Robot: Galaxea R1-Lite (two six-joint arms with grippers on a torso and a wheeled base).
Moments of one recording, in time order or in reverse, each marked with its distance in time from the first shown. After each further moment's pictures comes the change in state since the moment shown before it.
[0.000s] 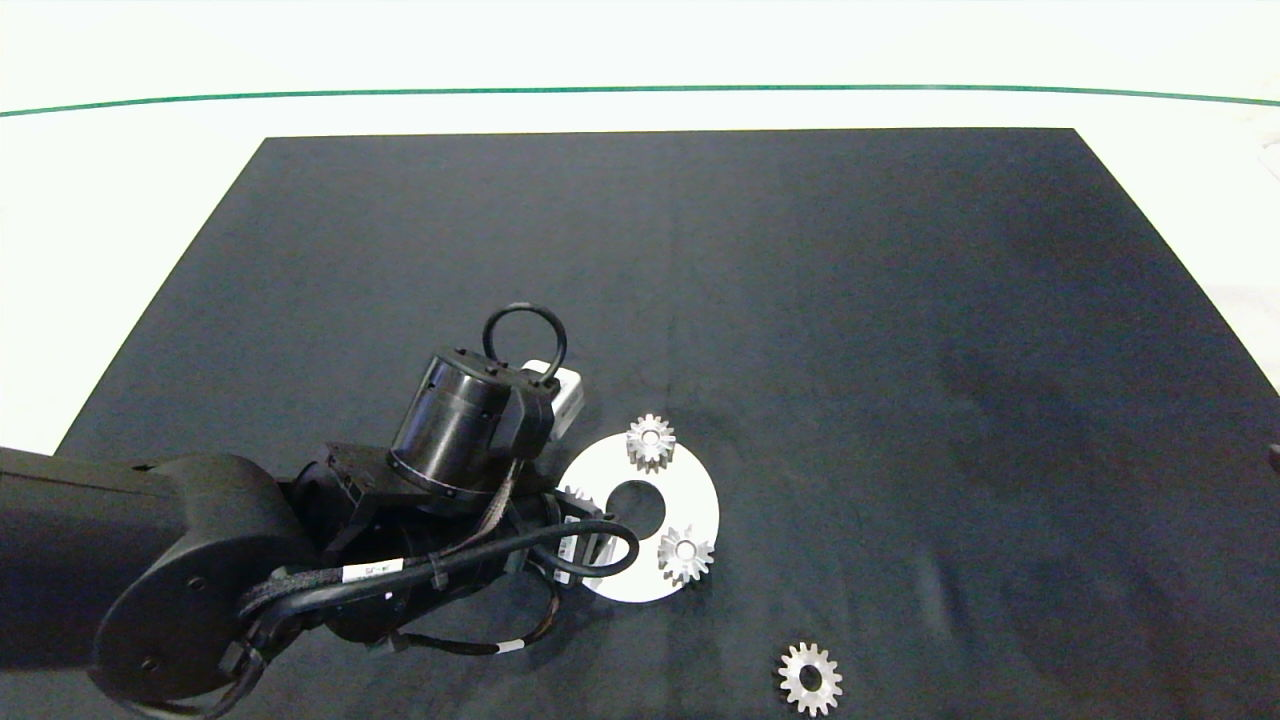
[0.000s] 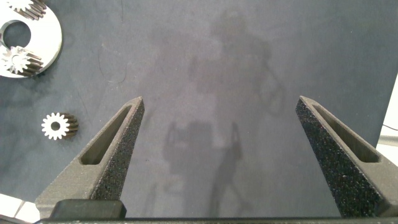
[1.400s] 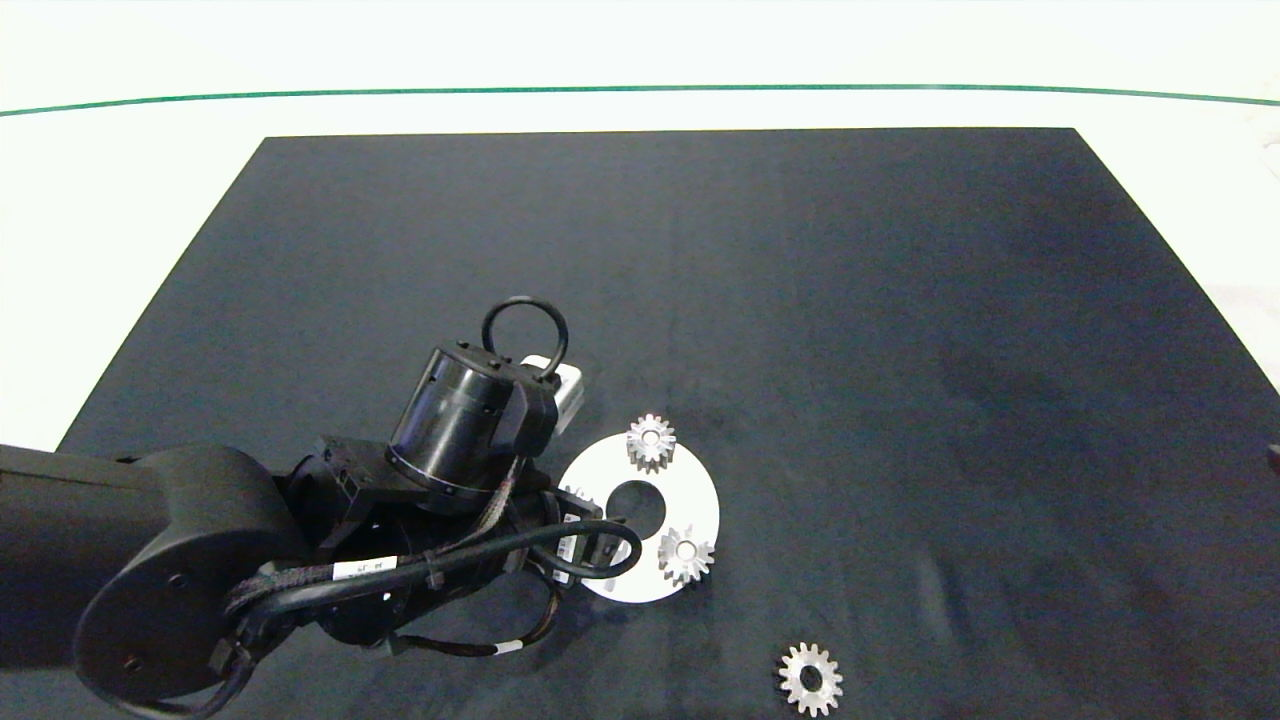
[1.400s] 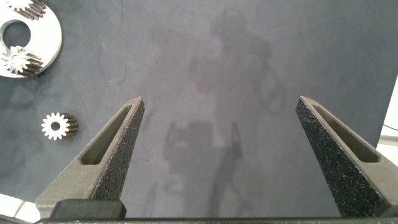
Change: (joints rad) left arm -0.016 -0.010 -0.024 0.047 0.020 -0.009; right arm 0.000 0.001 0.000 0.000 0.000 0.000
